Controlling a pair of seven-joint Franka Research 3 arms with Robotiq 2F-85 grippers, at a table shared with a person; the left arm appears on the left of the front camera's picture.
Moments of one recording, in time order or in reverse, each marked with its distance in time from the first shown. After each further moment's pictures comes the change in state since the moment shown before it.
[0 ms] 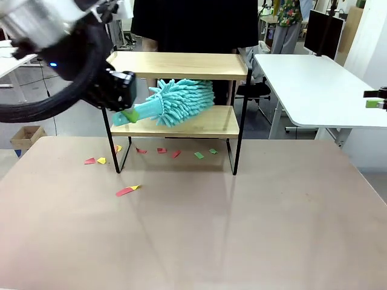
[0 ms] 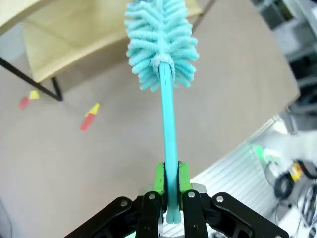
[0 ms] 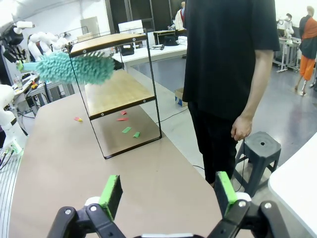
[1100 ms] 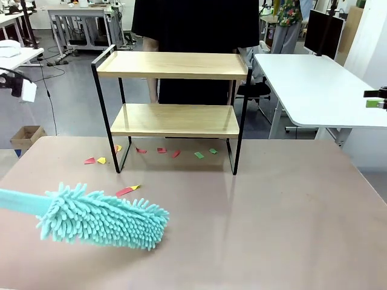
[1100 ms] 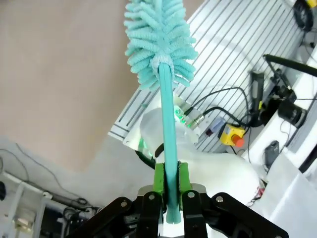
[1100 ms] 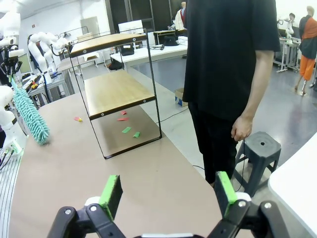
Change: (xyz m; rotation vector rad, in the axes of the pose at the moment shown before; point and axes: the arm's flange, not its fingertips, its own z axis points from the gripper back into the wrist) left arm -0.112 0.096 0.041 -0.067 0.656 -0.342; right arm 0.000 0.000 0.000 0.000 0.000 0.000
